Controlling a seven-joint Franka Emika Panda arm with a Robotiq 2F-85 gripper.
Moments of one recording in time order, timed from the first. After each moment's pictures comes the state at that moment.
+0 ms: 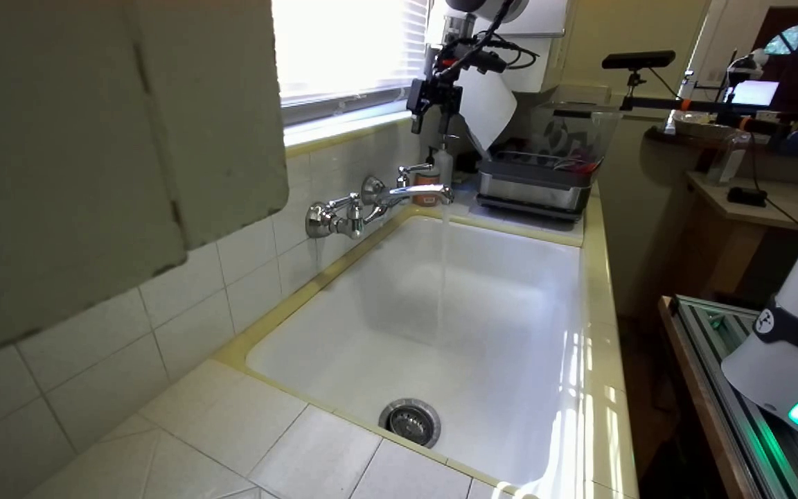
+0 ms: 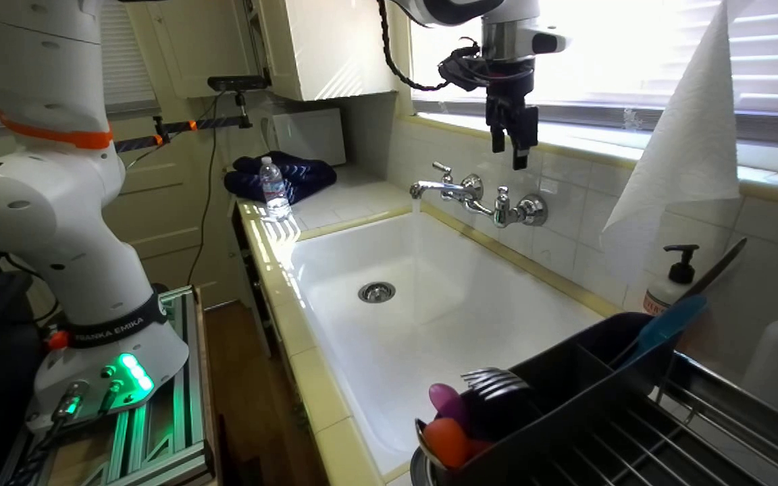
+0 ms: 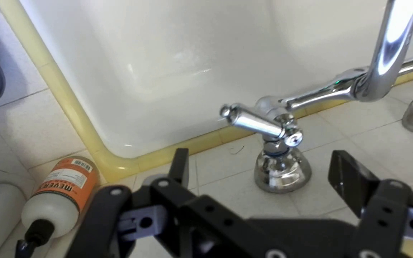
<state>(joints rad) -0.21 0.29 -0.10 -1.63 0.11 2.04 0.00</state>
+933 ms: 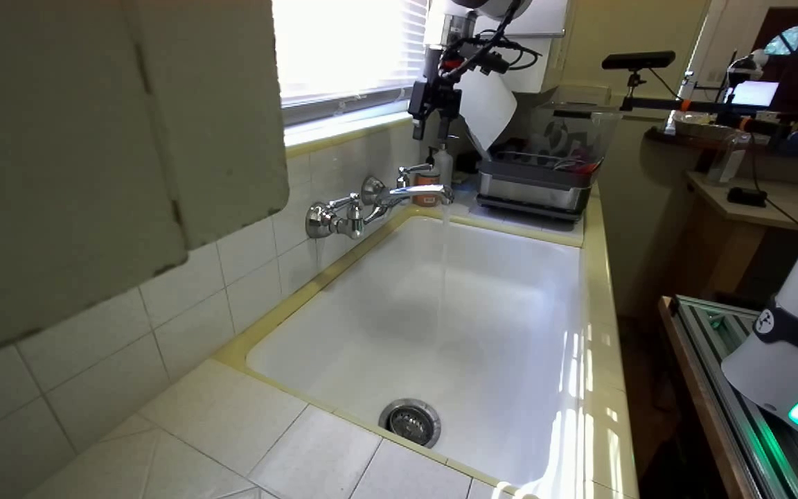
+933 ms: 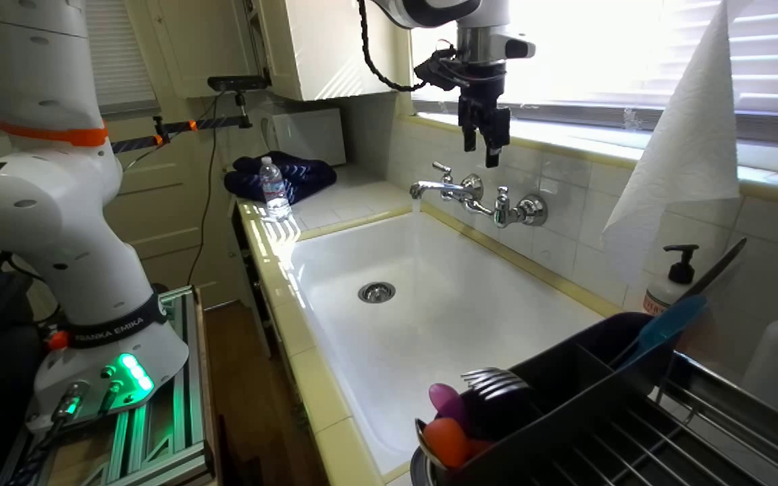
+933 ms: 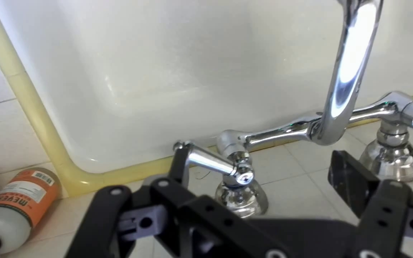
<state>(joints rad) -0.17 0.23 -0.08 -1.72 0.11 2.03 -0.05</state>
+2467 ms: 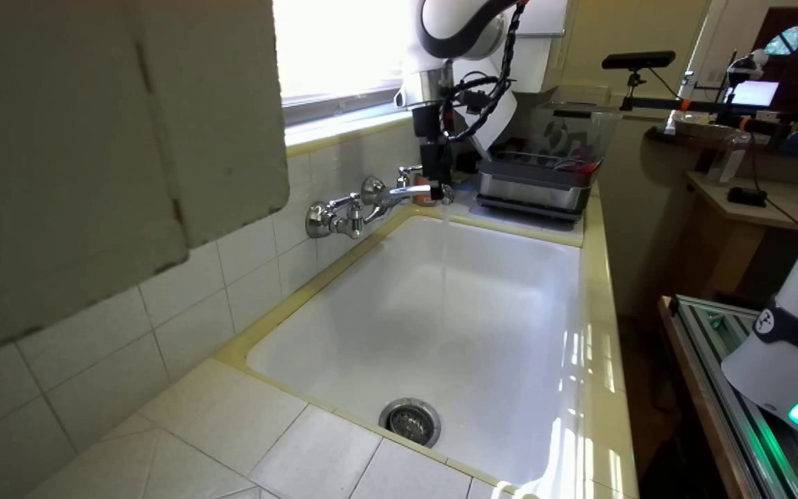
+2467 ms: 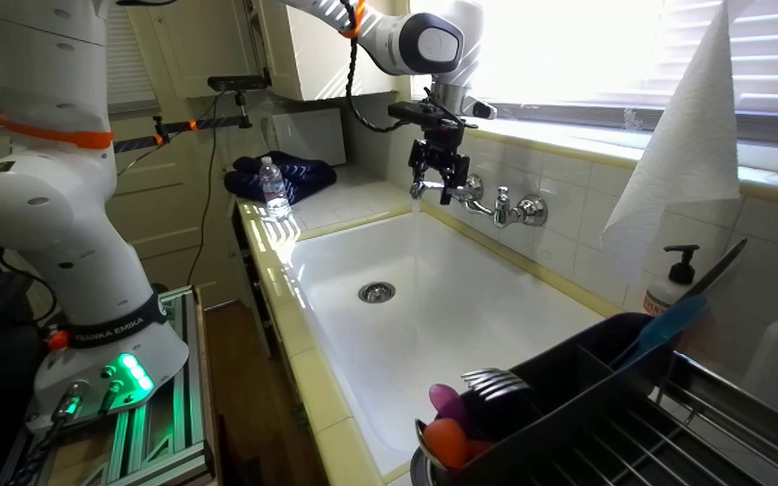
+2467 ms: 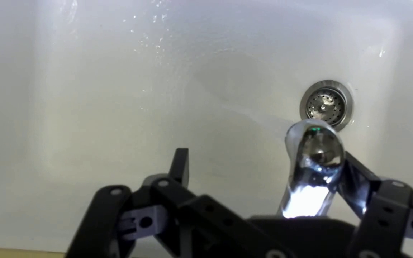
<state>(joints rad) -0.08 0.32 -0.02 -1.76 0.01 1.86 -0.22</state>
